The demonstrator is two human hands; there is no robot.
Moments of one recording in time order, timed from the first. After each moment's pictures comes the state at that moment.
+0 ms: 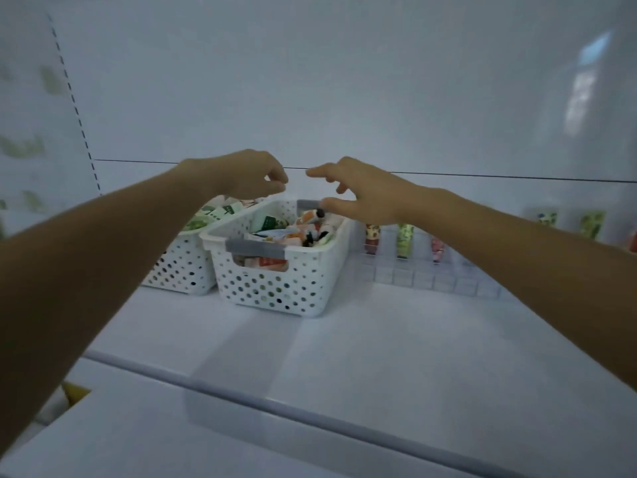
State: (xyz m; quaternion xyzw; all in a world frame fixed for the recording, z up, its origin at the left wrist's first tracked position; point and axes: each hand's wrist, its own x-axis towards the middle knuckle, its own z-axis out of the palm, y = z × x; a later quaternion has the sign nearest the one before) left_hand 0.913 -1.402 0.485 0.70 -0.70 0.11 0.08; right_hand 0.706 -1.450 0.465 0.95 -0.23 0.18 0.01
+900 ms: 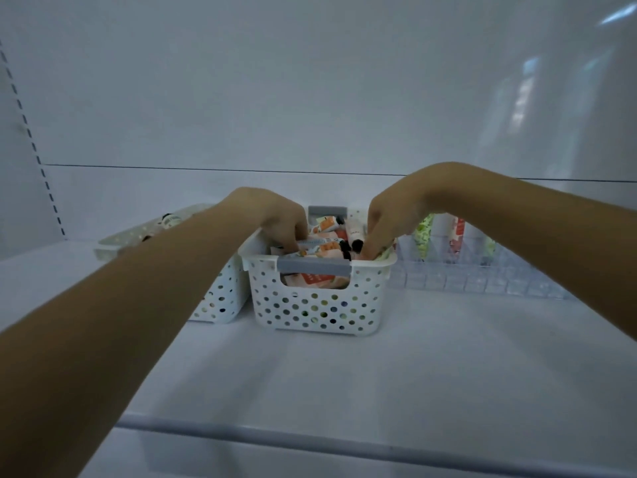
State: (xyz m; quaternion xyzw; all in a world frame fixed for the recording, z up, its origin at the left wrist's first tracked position) left_hand 0.937 -1.435 0.454 0.64 -0.75 0.02 -0.15; right_hand 0.757 -1.424 0.485 0.87 -0.48 -0.13 -0.07
